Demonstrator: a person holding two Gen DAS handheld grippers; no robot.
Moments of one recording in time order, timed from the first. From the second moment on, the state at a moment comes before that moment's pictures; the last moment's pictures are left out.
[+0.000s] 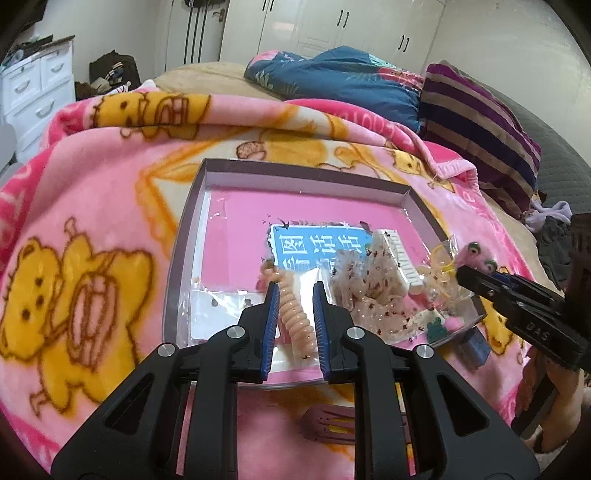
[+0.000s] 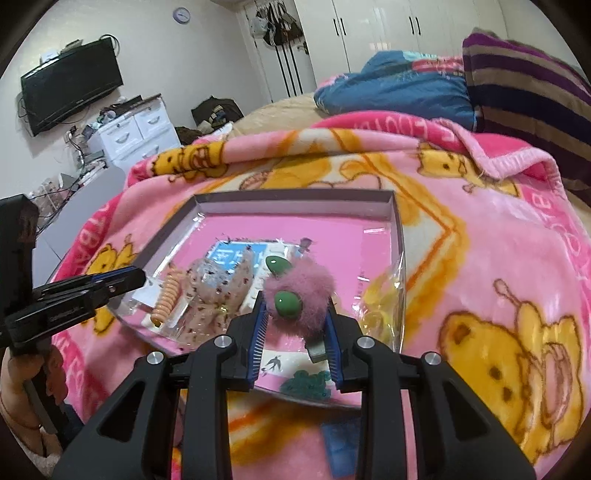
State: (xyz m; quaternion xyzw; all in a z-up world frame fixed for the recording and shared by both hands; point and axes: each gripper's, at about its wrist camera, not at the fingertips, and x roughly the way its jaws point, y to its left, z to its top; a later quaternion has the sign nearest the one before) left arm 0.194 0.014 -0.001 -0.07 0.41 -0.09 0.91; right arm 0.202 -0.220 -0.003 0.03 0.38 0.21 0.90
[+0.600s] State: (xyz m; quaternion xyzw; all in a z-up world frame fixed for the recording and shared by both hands) left arm 0.204 0.027 -0.011 -0.07 0.41 -0.08 0.90; right arm 0.225 -0.207 -0.017 0.04 0.40 0.18 0.90
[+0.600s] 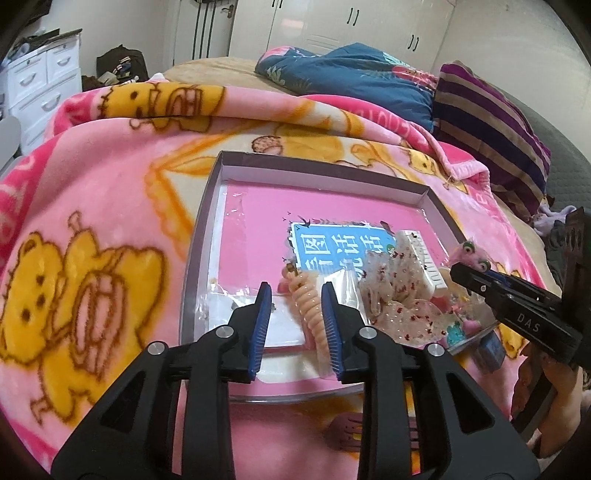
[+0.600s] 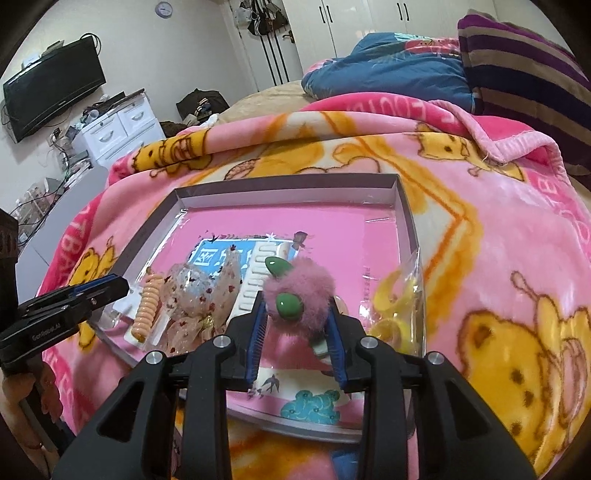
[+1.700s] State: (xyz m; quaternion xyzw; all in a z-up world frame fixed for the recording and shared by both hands) left arm 0.181 0.030 0.010 -0.08 0.41 -0.06 0.91; right arm 0.172 -0.225 0.019 0.06 0.35 0.18 0.92
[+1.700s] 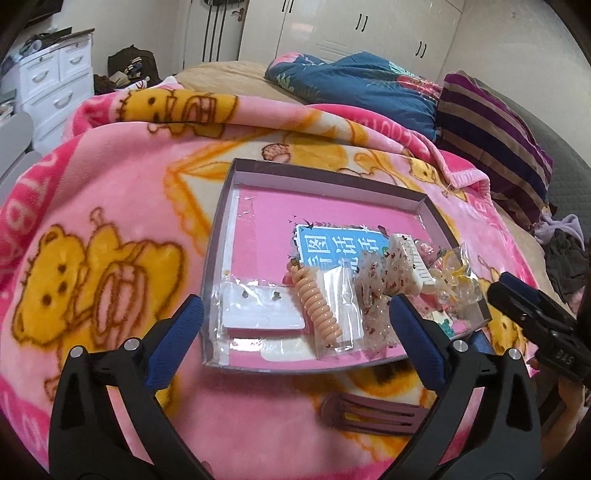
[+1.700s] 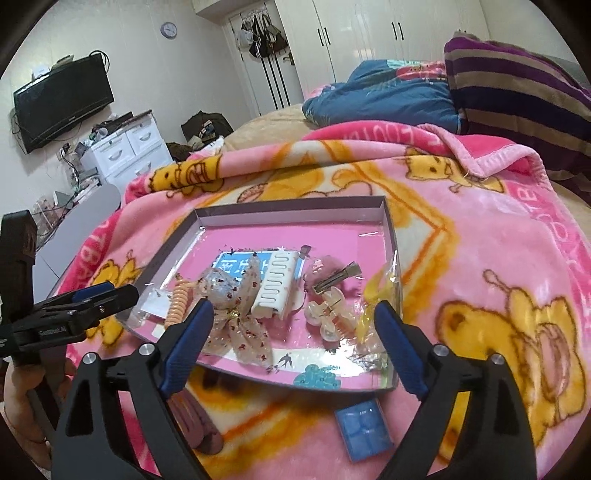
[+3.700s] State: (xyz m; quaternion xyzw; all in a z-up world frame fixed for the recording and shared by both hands) left arm 0.114 -0.095 -0.048 0.13 0.48 -0.16 0.85; right arm 0.109 -0.297 -0.025 0.04 0.41 0.16 0.90
